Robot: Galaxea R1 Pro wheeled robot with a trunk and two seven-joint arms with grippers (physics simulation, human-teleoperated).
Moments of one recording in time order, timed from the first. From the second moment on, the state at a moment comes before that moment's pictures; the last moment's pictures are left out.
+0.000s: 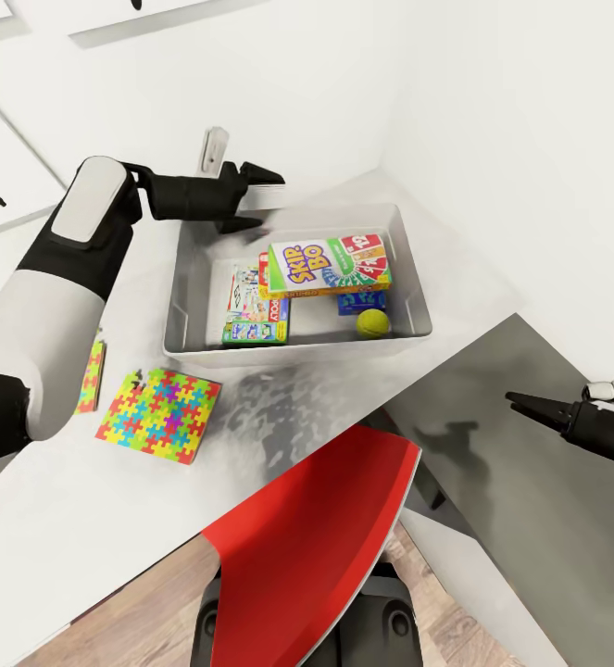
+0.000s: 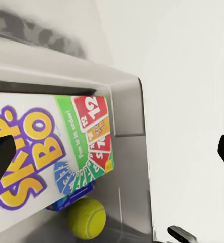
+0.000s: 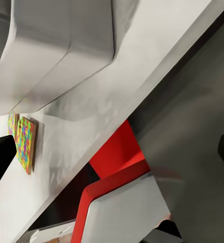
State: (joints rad) left arm -1.64 0.10 -0.26 -0.79 1.40 1.05 0.09; right arm -0.37 -0.63 -0.32 -1.62 -1.12 1.04 0.58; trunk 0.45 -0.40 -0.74
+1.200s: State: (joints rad) left arm -1.63 0.08 -0.26 -0.88 1.46 1.05 0.09; right arm -0.37 -0.63 -0.32 -1.62 -1.12 1.04 0.58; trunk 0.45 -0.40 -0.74
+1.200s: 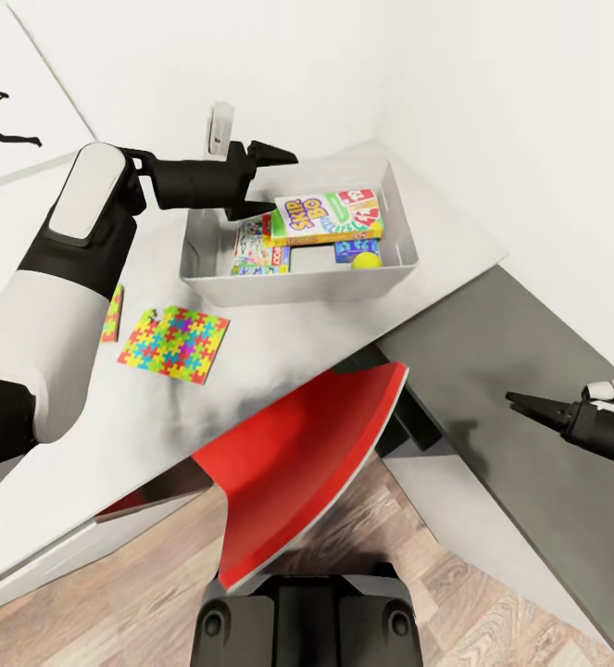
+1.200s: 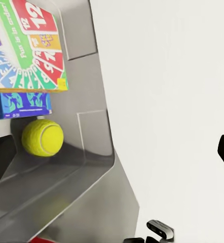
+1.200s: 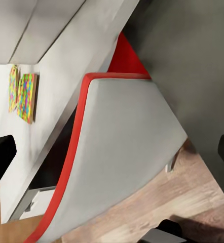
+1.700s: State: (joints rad) left arm -1.63 0.09 -0.26 -0.90 1.46 1.05 0.09; right arm -0.38 -0.63 -0.32 -1.62 -1.12 1.04 0.58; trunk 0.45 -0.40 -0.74
